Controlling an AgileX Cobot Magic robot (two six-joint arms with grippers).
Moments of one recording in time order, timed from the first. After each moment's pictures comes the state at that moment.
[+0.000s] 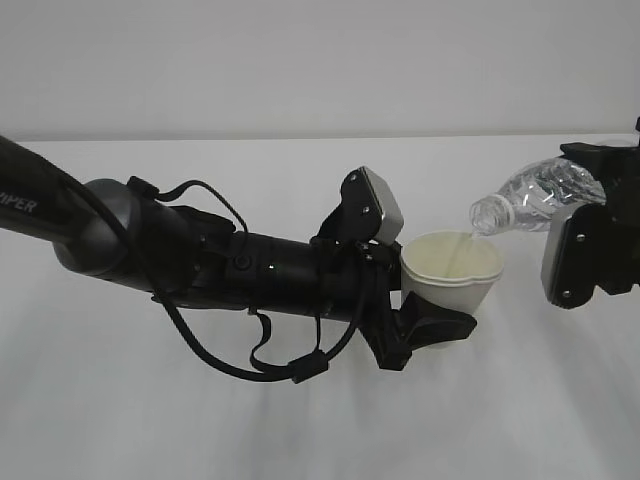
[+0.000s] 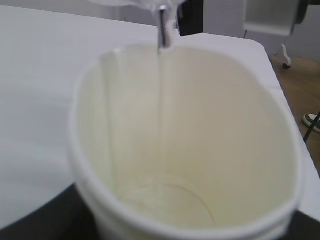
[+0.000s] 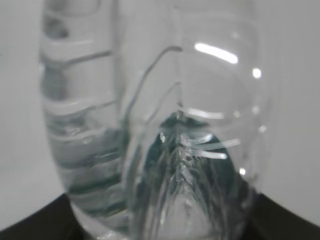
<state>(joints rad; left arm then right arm) -0.66 2.16 -1.16 1.09 -0.84 -0.71 0.10 1.56 -0.44 -0.13 -0.83 -1.56</state>
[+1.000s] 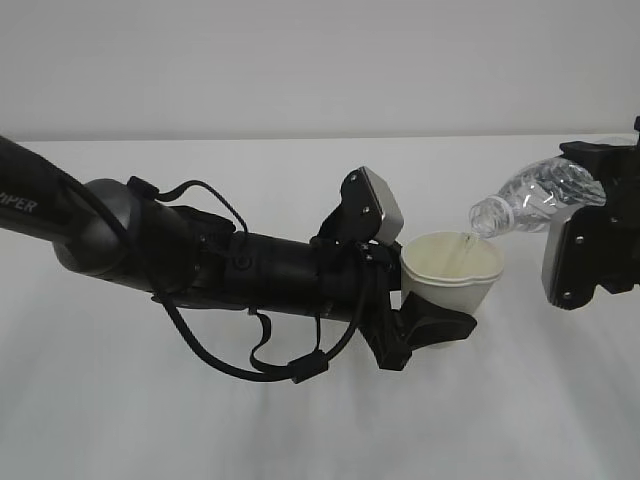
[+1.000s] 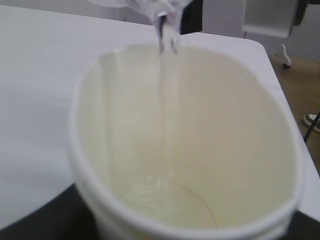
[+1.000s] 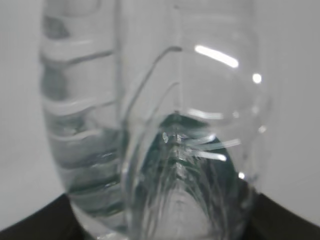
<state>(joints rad) -0.66 2.16 -1.16 1.09 -0.84 -0.71 0.10 1.56 -0.44 -0.13 -0.84 -1.58</state>
